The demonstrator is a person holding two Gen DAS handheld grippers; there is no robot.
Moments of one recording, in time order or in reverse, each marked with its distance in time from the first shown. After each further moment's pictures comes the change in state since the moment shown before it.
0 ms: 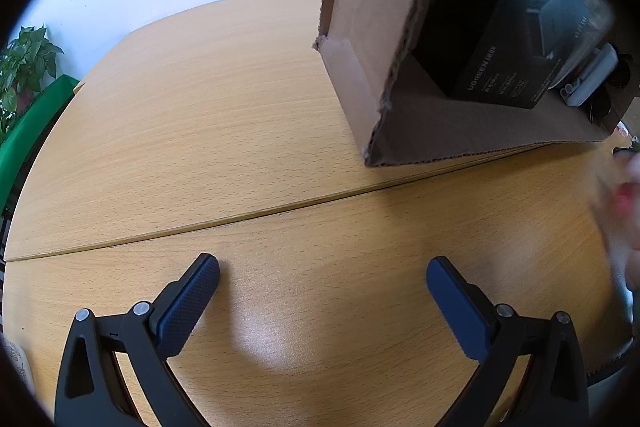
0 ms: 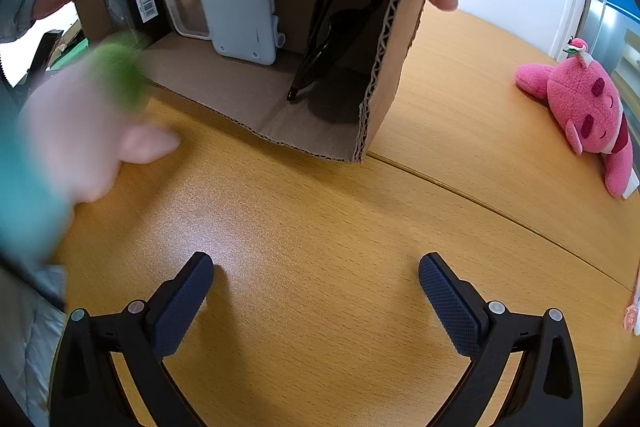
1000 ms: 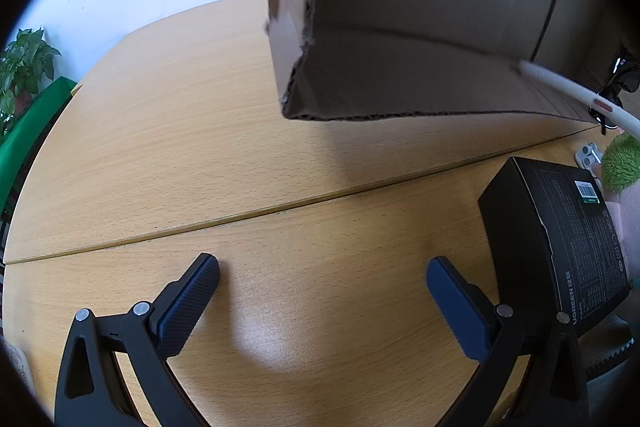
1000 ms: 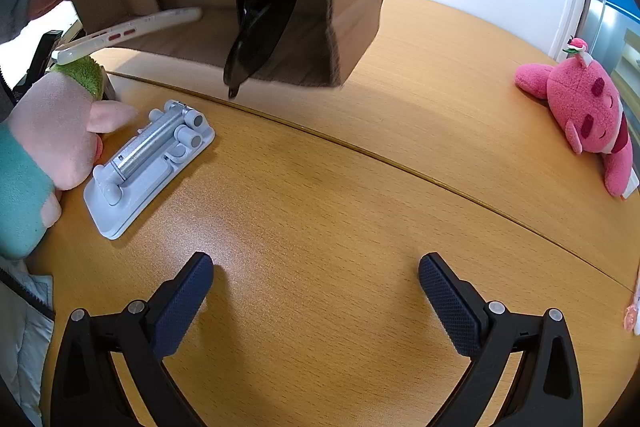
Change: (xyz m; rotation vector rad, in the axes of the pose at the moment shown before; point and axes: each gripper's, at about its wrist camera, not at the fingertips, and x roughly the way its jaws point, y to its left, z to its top) left arm -0.001 0.006 0.004 0.009 0.002 -0.008; right arm -0.008 0.008 -0.004 0.000 0.001 0.000
